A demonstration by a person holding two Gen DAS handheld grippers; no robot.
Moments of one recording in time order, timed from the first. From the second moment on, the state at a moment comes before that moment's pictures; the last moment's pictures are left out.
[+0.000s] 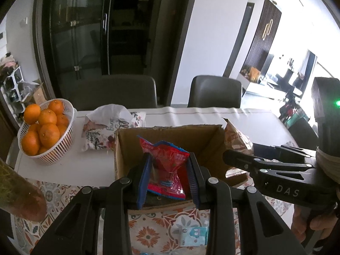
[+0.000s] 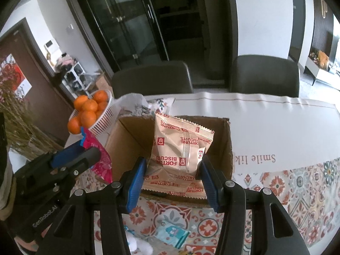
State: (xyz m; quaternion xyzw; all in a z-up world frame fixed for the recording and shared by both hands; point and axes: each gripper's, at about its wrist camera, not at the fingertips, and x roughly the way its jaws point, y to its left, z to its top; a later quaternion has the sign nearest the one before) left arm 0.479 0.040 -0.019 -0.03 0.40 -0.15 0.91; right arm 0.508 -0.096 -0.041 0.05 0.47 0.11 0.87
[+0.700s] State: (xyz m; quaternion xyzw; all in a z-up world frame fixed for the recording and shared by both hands) left arm 0.522 0.035 -0.074 -0.04 0.49 -0.15 0.86; right arm 0.548 -0.088 -0.101 0.02 0.56 0.11 0.82
